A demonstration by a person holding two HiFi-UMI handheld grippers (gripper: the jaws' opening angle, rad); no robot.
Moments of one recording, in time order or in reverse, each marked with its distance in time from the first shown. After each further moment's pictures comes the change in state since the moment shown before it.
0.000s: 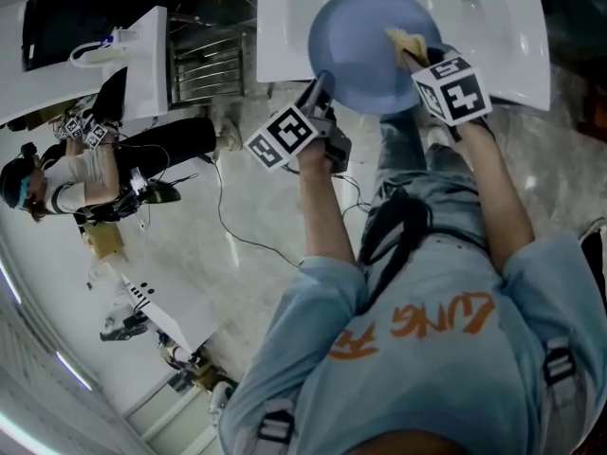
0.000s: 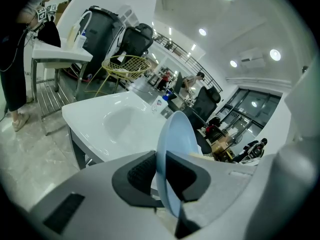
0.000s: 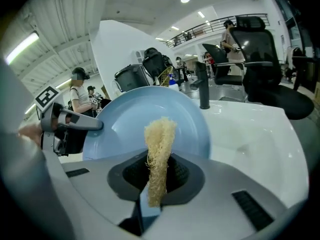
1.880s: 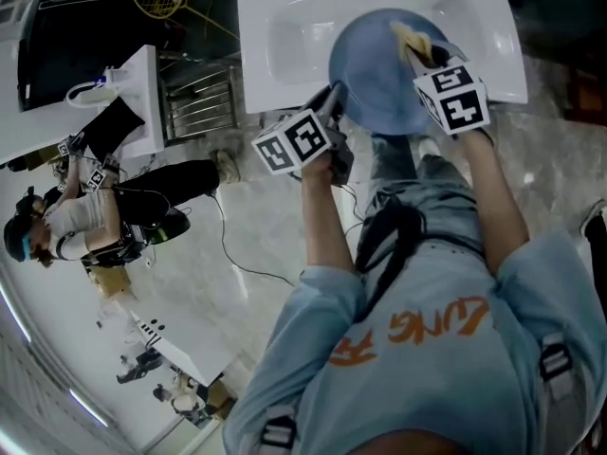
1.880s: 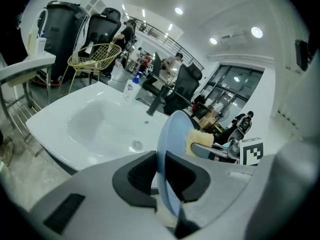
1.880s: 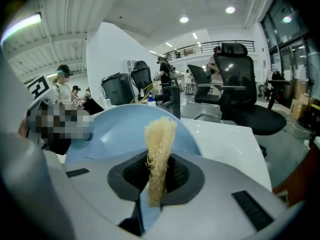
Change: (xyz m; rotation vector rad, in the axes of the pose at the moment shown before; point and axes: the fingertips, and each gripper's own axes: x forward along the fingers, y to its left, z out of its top) left arm 0.036 -0.054 -0.032 0.235 0.194 -0.112; right arm -0.045 -0.055 0.013 -0.026 -0.152 -0.237
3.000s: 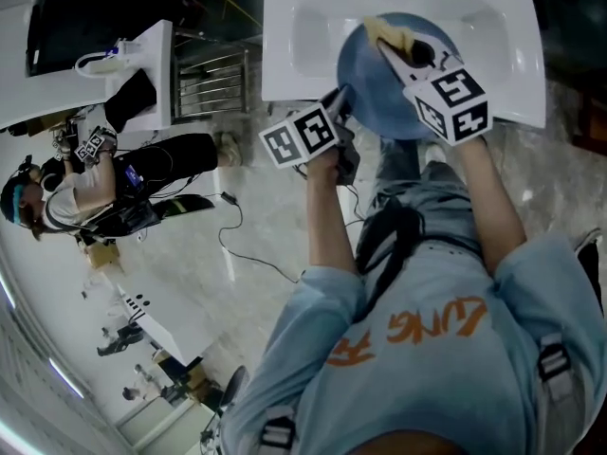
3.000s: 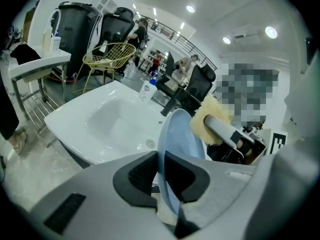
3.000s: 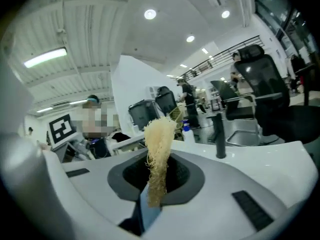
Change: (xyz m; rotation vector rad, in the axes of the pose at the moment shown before) left arm -0.013 0.021 0.008 -0.093 0.015 0.108; right arm 0.003 0.076 0.100 -0.002 -0.283 0.309
